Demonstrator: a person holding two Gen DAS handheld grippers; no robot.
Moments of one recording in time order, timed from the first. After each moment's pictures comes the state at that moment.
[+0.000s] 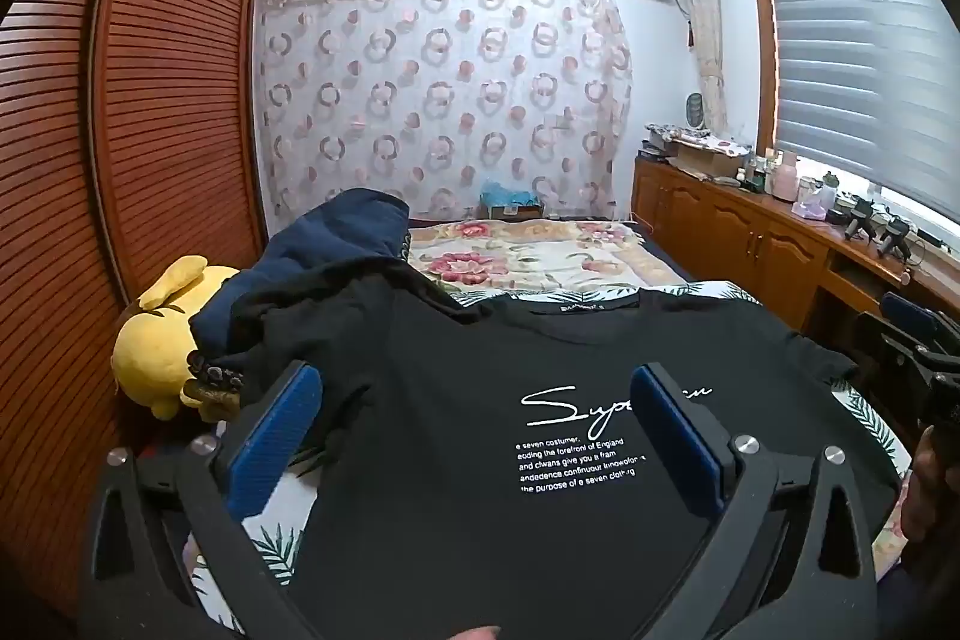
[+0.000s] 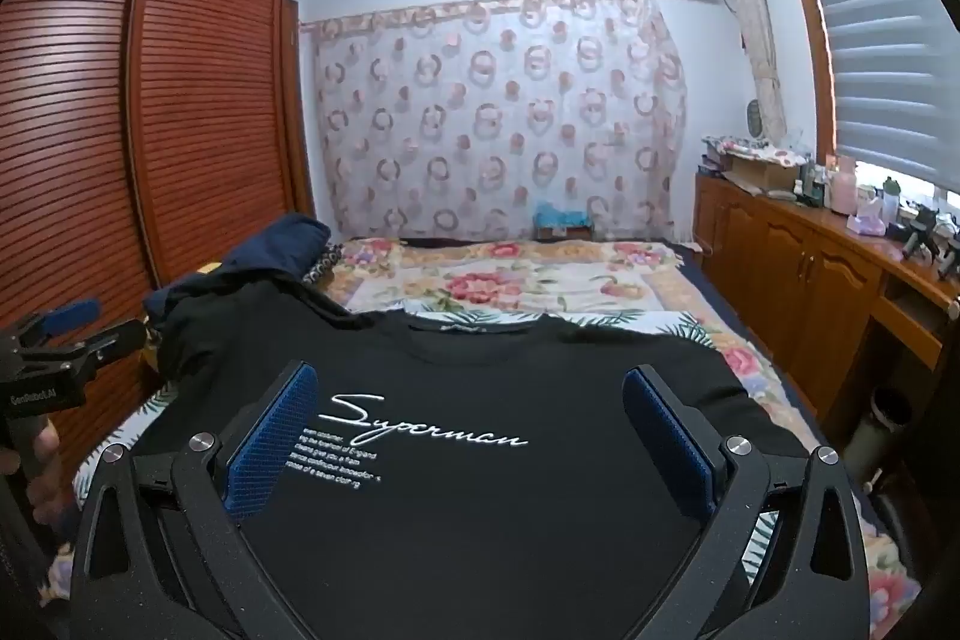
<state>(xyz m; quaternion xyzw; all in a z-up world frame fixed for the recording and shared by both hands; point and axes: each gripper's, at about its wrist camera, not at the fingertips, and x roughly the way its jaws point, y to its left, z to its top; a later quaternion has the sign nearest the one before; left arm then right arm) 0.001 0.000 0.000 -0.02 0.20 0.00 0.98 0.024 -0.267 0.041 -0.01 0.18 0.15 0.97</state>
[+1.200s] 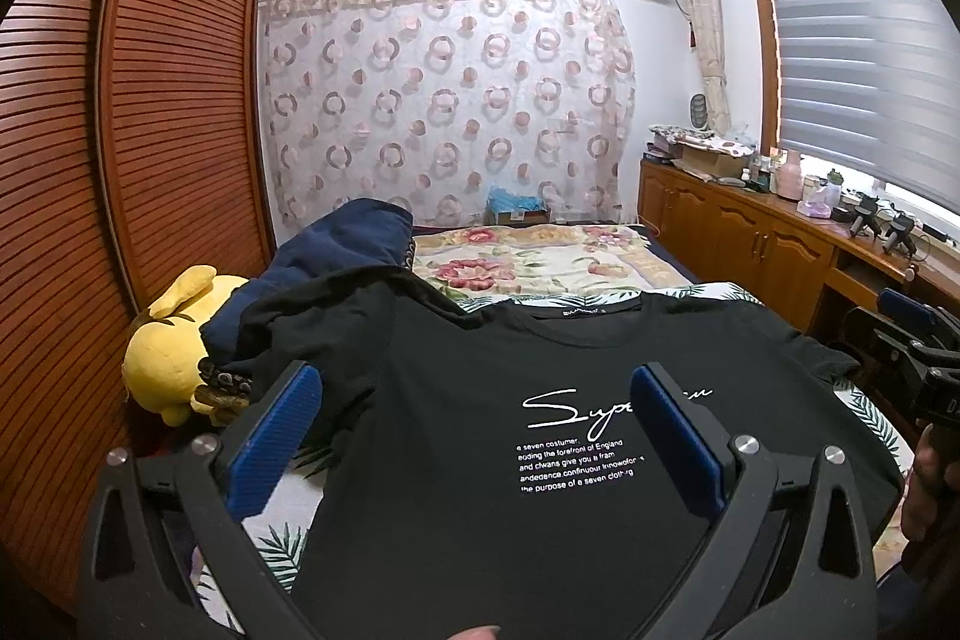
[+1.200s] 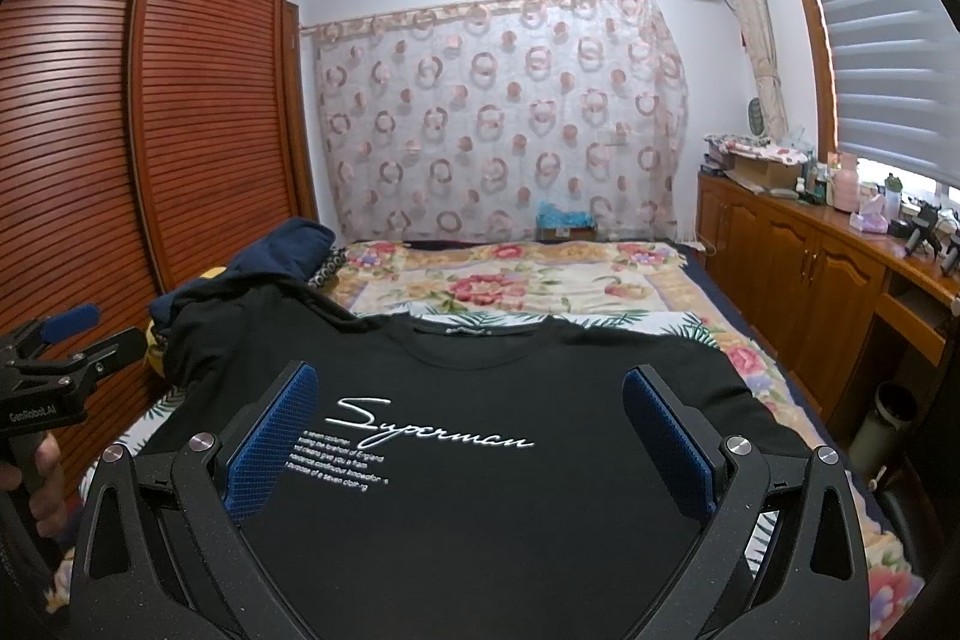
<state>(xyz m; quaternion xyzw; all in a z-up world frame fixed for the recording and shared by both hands) -0.009 -0.005 0.010 -0.01 0.20 0.01 0.98 0.023 -0.268 0.042 0.00 0.18 0.16 0.97</state>
